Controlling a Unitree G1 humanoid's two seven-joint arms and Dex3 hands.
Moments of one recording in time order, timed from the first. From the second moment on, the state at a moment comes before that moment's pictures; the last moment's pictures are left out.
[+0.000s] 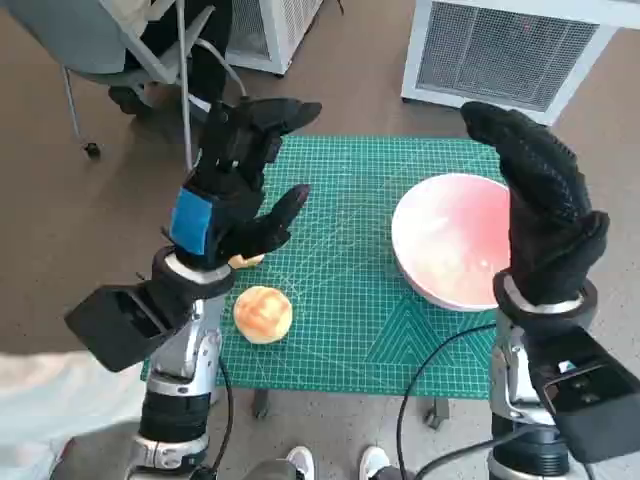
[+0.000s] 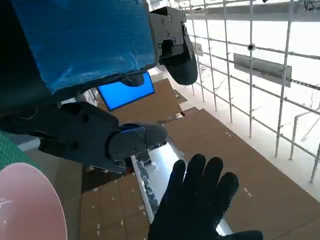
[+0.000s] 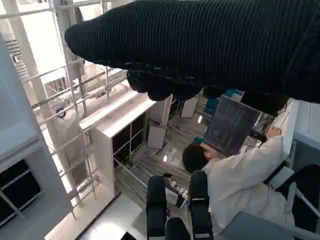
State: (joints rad) left arm -0.50 0.08 0.05 0.02 -0.24 -0.31 -0.36; right arm -0.49 -0.14 -0.08 -0.01 0.11 -0.59 0.16
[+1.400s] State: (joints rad) left arm -0.47 0.10 0.06 0.01 -0.25 -0.31 -0.35; right arm -0.49 -0.26 -0.32 0.41 0.16 -0.74 0.12
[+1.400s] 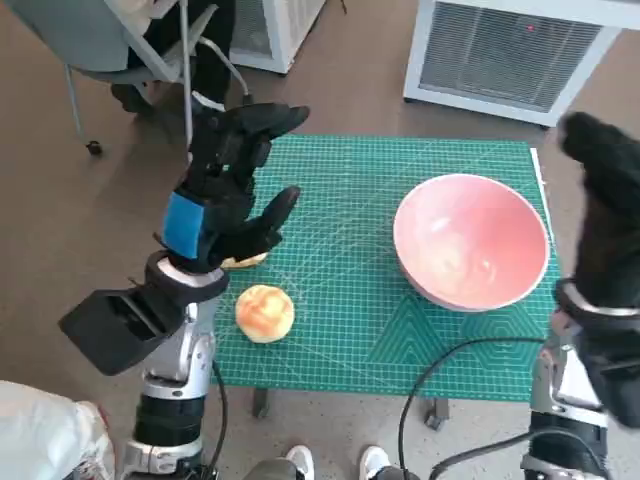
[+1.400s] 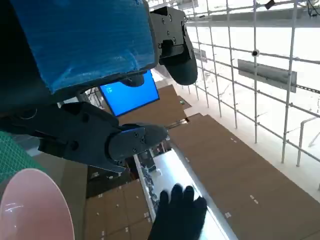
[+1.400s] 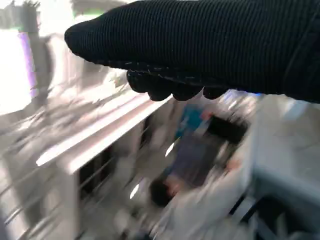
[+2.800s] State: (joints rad) left arm -0.46 0.11 0.07 -0.02 -0.28 -0.29 -0.35; right arm -0.72 -0.27 -0.39 1.26 0.16 -0.53 0.03
